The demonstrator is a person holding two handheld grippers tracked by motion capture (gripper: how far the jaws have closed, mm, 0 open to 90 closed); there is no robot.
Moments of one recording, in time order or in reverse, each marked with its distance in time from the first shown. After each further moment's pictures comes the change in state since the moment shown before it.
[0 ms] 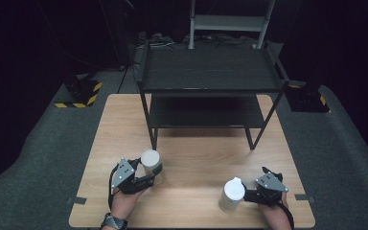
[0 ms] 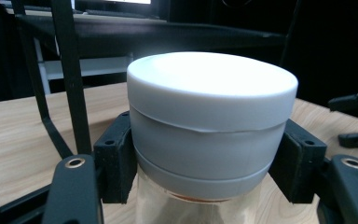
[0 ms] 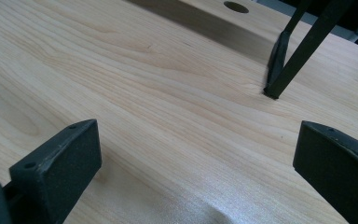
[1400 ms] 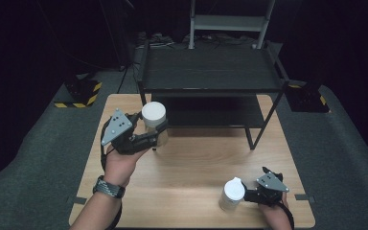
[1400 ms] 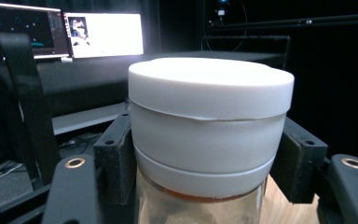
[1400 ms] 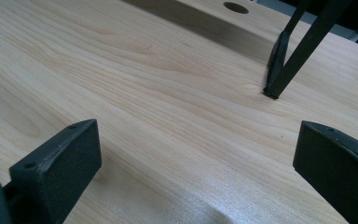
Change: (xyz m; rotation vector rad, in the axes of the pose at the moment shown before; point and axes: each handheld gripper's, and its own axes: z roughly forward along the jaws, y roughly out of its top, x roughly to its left) left arm -0.005 0.164 0.021 -0.104 -0.025 0.102; right arm -0.002 -0.001 0.000 -0.003 0.005 0.010
